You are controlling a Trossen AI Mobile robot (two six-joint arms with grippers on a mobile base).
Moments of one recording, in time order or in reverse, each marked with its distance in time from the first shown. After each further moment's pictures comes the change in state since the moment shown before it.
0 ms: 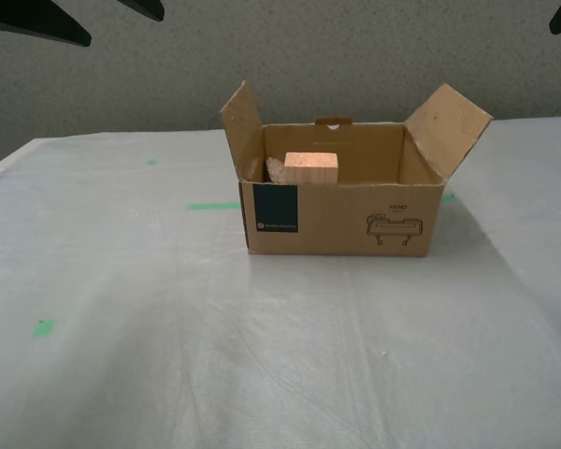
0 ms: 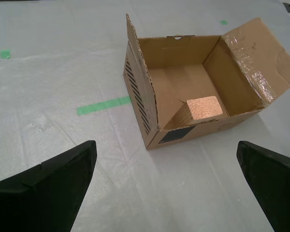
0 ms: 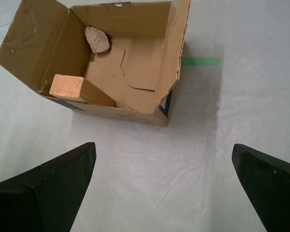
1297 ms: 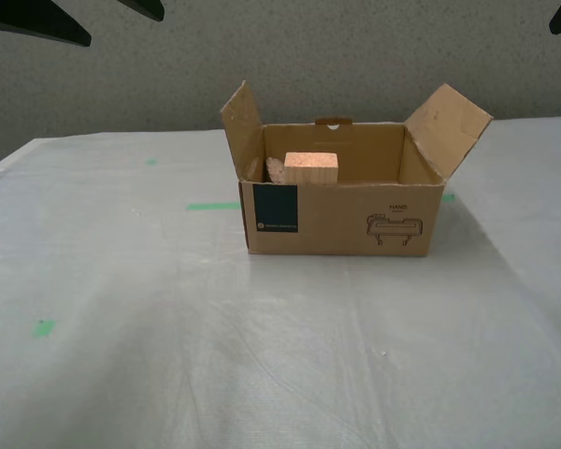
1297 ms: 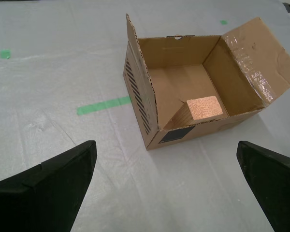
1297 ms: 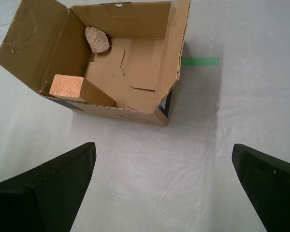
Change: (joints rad) arm 0 0.000 0.000 0.000 0.000 0.000 0.000; arm 1 0.000 0.000 0.000 0.000 0.000 0.000
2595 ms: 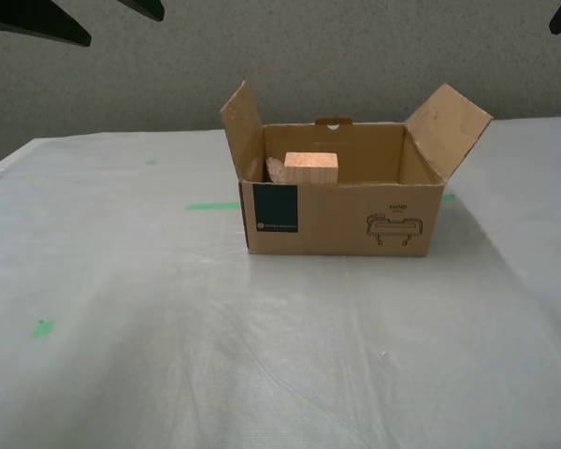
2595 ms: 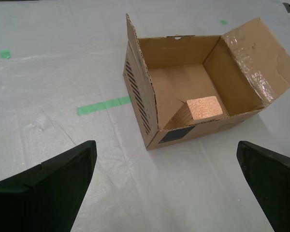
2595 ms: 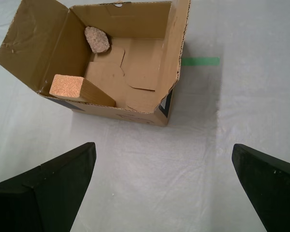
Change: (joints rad) arm 0 0.000 0.000 0.000 0.000 0.000 0.000; arm 1 0.000 0.000 0.000 0.000 0.000 0.000
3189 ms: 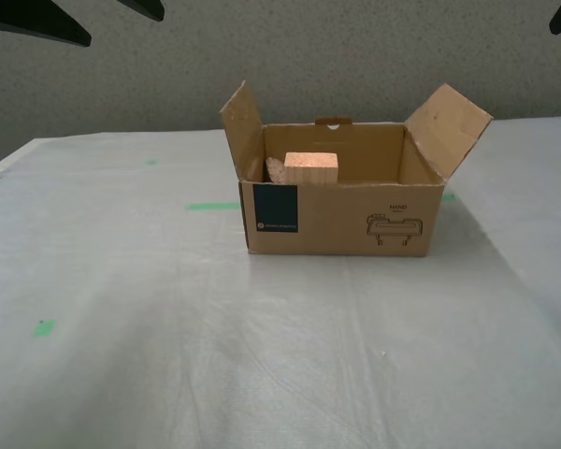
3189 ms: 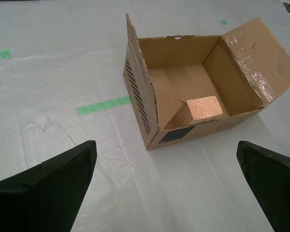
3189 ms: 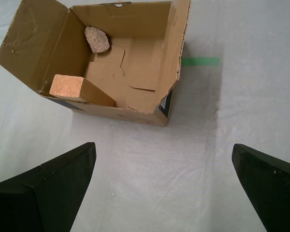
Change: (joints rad) arm 0 0.001 0.000 0.000 0.000 0.000 0.000; arm 1 0.000 0.000 0.000 0.000 0.000 0.000
